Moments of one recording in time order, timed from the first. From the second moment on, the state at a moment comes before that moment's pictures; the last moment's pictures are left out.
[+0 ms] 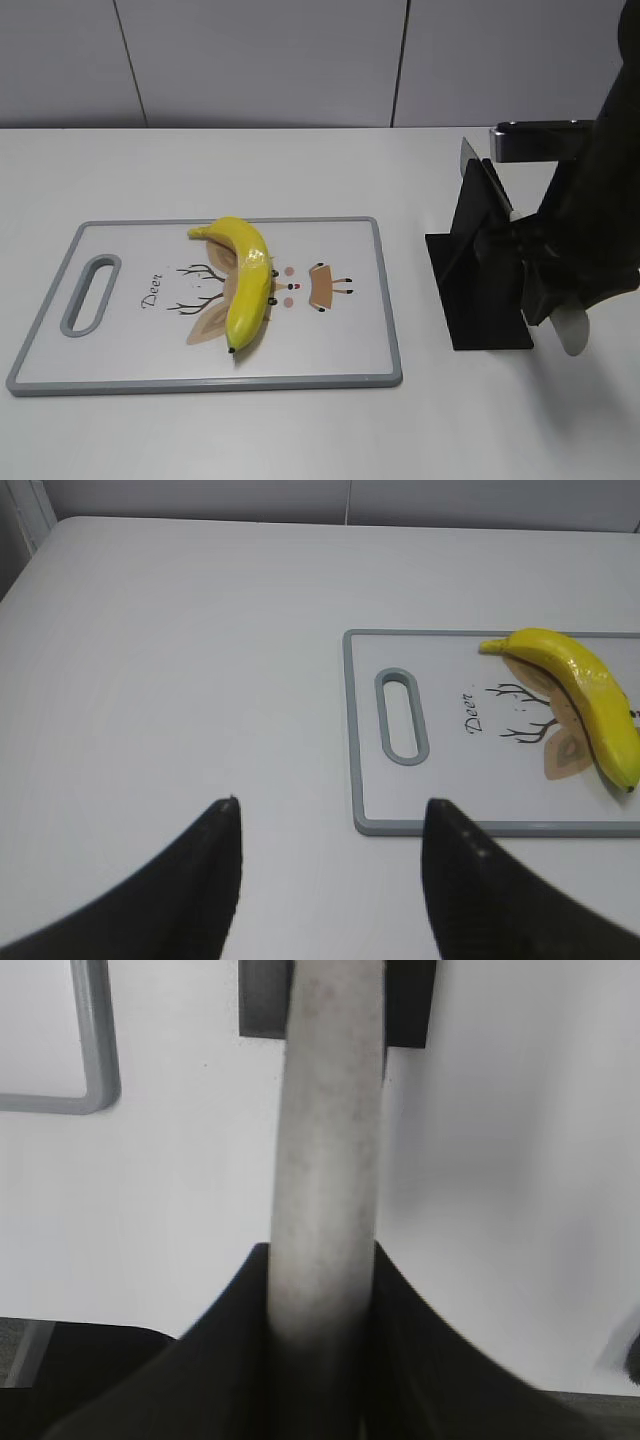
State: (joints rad) left arm -0.12 0.03 -0.51 0.03 1.05 0.01; right arm 0.46 1.56 -1.01 0.03 1.04 0.37
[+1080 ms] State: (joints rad) left arm -0.12 0.03 -0.51 0.03 1.05 0.01; right arm 0.46 1.40 -1.46 -0.01 1.20 0.36
